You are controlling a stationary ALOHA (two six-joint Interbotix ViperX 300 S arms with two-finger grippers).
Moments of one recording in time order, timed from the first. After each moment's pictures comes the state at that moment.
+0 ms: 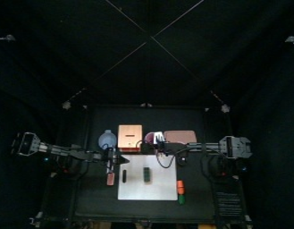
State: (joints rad) left arm -0.04 -0.43 1.12 0.00 -0.46 0.00; right arm -0.11 0.05 0.20 -0.38 1.01 -0.07
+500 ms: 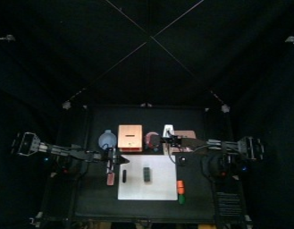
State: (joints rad) left arm -0.04 -0.43 1.12 0.01 -0.46 0.00; right arm -0.11 -0.23 0.20 -0.36 0.99 -0.04
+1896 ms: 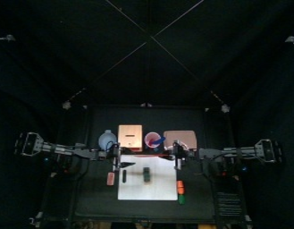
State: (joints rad) left arm 0.00 -0.36 0.96 -0.03 -0.38 0.01; right arm -0.06 -0.50 0.90 -0.23 -0.12 0.17
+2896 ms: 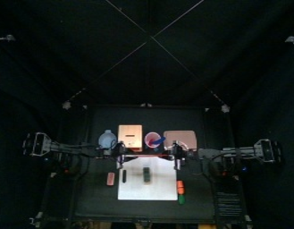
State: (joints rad) left arm 0.07 -0.24 0.97 0.04 -0.46 0.01; right arm -0.06 -0.49 0.90 -0.24 -0.13 0.17
